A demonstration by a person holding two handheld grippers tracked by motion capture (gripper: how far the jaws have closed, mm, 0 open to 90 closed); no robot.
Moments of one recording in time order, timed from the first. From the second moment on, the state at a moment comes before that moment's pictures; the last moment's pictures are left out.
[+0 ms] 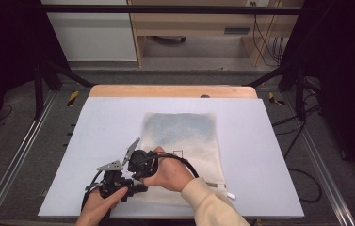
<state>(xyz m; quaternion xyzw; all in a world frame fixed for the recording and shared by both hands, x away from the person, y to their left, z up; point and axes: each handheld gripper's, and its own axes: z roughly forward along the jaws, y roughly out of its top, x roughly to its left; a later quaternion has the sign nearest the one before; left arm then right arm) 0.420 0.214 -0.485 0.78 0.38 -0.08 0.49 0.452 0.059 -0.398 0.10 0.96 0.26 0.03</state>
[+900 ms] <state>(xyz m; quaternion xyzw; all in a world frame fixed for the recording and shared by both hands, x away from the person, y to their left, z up) 0.428 0.211 -0.486 0.78 0.37 -0.05 0.50 0.452 0.057 -0.393 0.10 0.96 0.26 0.04</state>
